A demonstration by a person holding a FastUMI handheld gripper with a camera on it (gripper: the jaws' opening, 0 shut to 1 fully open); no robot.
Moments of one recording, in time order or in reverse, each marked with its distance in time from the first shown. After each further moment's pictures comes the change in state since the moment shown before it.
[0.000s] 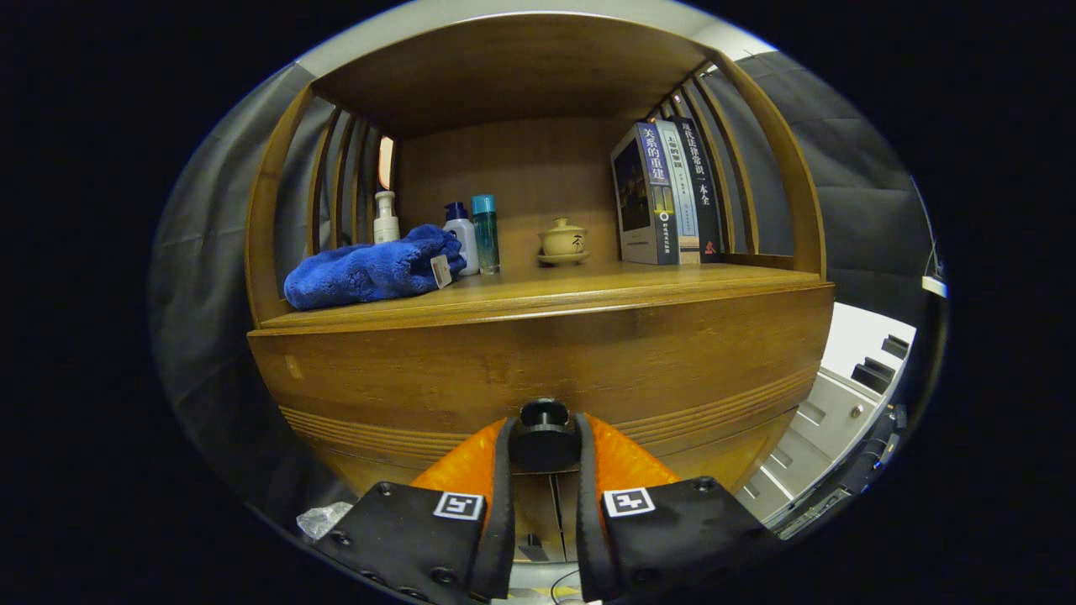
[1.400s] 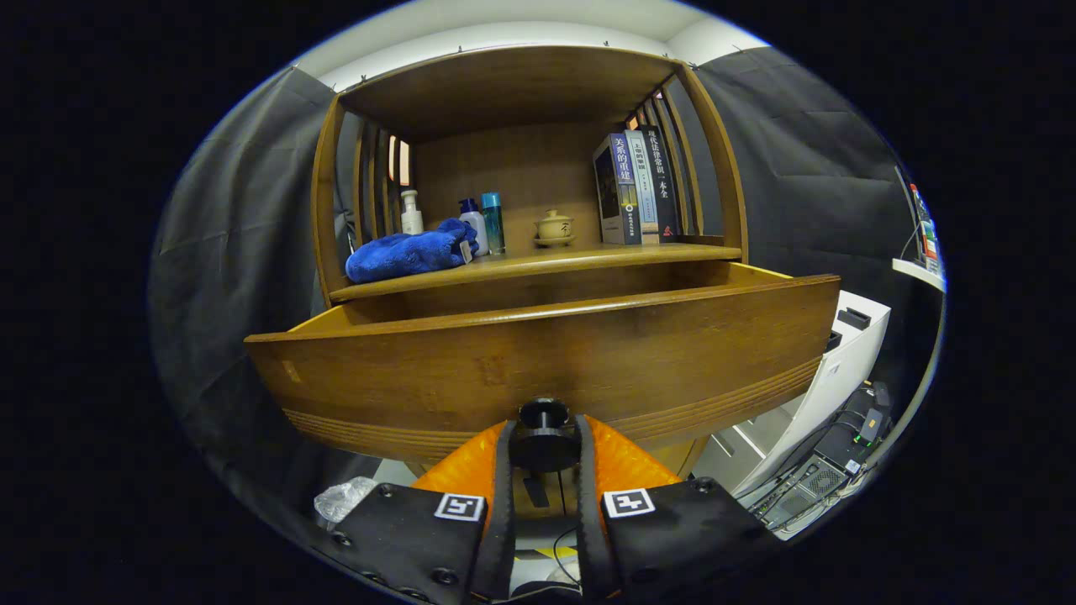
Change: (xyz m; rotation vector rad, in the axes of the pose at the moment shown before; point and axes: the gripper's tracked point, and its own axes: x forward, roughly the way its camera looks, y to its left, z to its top) arm -0.133 -0.004 -0.029 0.014 0.087 -0.011
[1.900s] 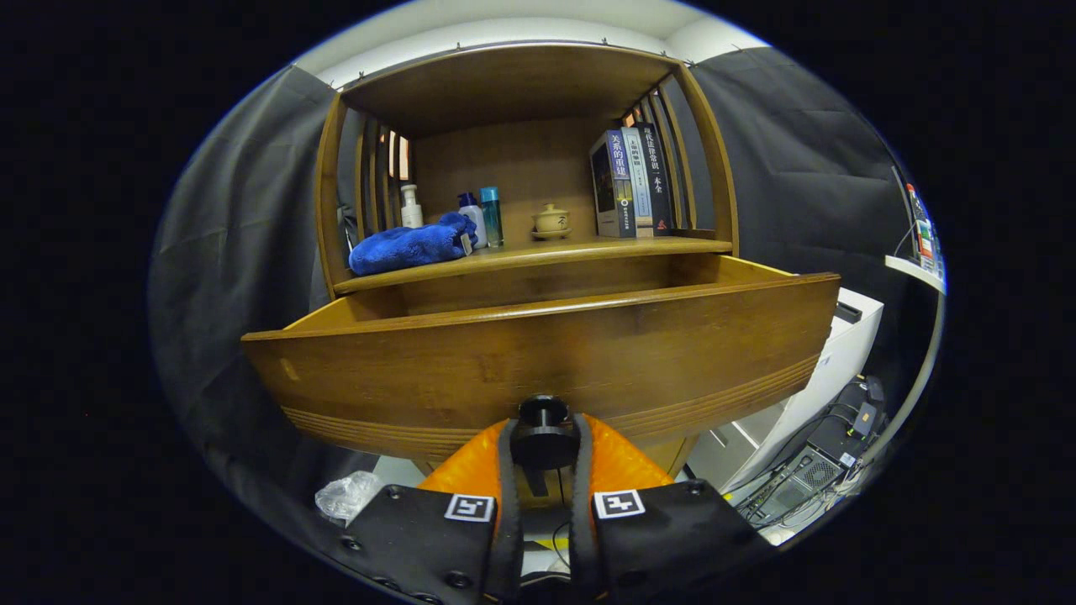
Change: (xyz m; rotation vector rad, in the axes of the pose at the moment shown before) arm -0.018 0.002 -0.008 0.002 0.038 -0.008
